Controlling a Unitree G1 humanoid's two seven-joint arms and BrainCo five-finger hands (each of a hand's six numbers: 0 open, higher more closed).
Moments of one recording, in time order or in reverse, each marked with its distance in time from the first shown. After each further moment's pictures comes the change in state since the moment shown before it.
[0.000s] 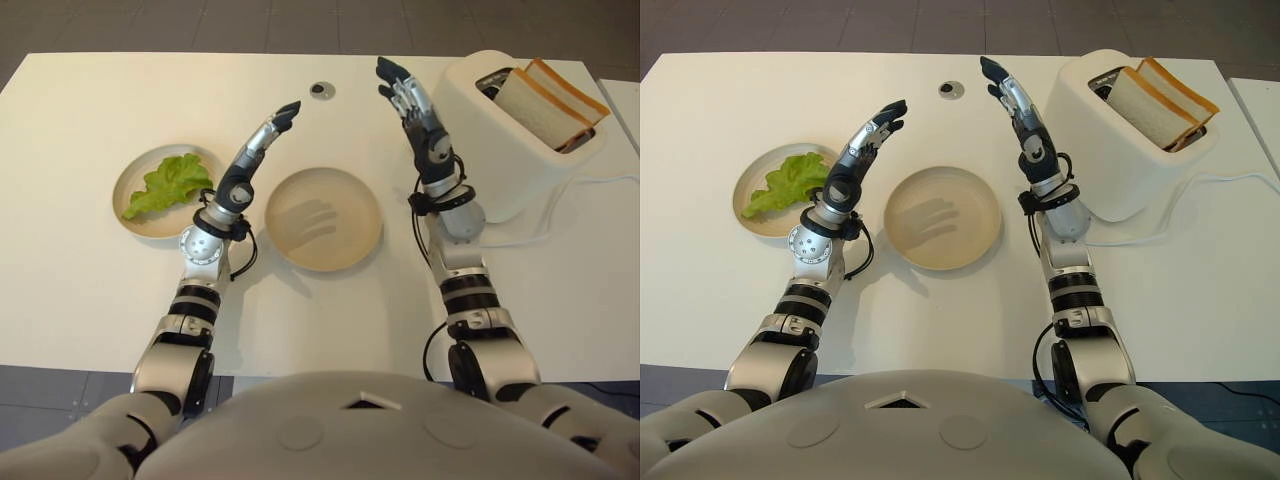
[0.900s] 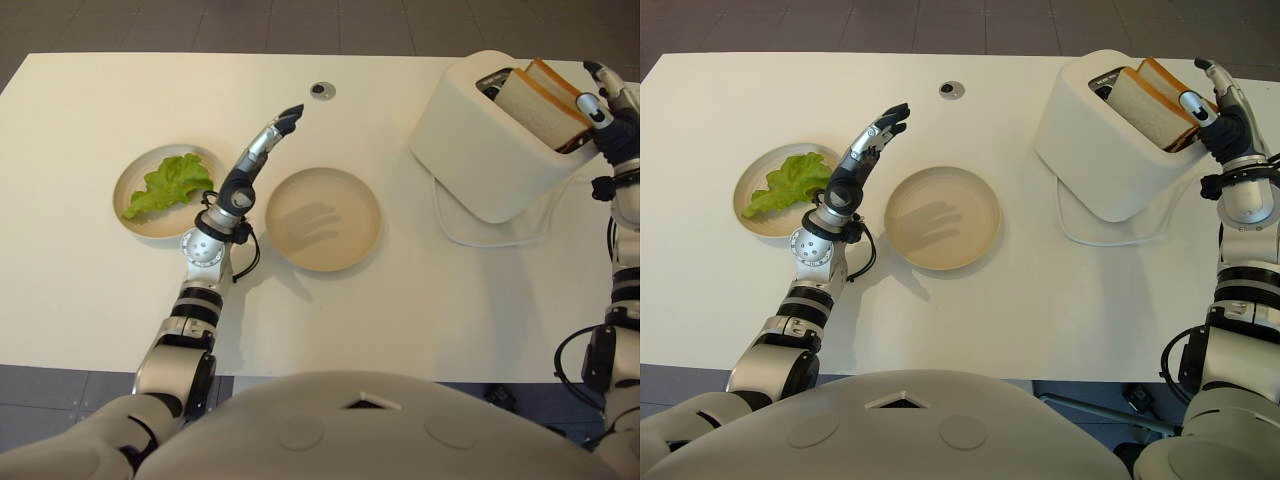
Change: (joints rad) left arm 0.008 -0.013 -0.011 0.012 0.024 -0.025 -0.018; right arm -0.070 -0.612 -0.282 0.499 -0.391 0.206 -0.225
